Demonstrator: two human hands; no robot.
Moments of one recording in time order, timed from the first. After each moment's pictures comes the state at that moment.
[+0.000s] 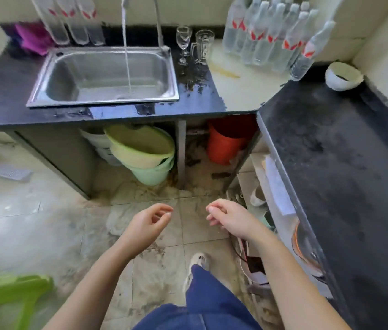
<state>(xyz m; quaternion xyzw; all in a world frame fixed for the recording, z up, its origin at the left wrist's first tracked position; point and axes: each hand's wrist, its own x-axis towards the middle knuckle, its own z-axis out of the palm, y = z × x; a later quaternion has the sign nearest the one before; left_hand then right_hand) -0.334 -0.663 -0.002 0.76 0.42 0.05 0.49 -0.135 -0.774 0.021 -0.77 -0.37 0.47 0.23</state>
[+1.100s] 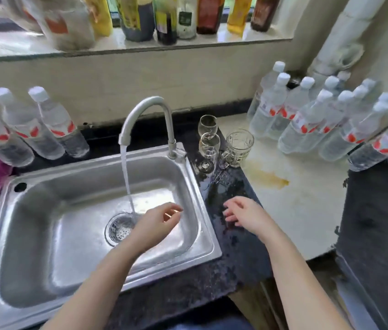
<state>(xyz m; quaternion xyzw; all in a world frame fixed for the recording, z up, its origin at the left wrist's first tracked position) -0.093 -0.140 0.008 0.82 0.33 0.01 0.46 0.090 -0.287 0.024 -0.83 -0.20 0.40 0.33</state>
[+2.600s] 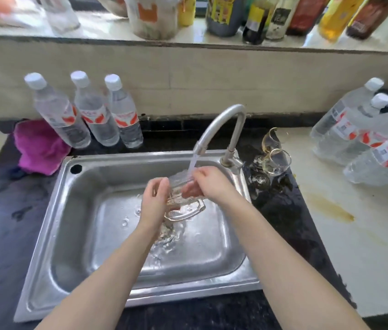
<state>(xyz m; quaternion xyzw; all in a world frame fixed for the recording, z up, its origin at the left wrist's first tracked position) -0.132 -0.045 -0.001 0.45 0.51 0.34 0.65 -0.006 -0.085 0.065 -0.73 -0.34 0.47 0.36</state>
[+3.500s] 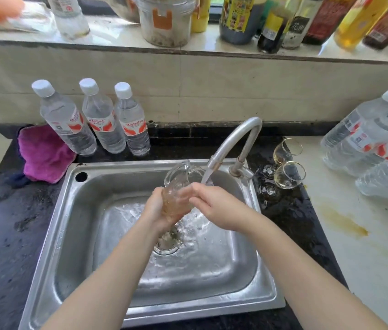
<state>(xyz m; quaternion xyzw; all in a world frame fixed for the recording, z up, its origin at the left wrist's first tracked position) -0.130 0.003 -0.002 0.19 0.50 0.20 0.82 -0.007 -0.081 0.063 -0.69 -0.59 0.37 0.19</state>
